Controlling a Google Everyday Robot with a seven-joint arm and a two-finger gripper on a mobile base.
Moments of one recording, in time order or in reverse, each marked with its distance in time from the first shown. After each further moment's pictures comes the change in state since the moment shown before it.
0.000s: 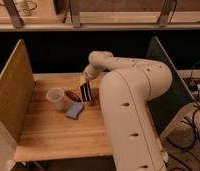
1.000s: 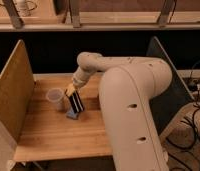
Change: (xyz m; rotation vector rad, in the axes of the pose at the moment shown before) arm 0.036 0.118 0.005 -0.220 0.180 -0.130
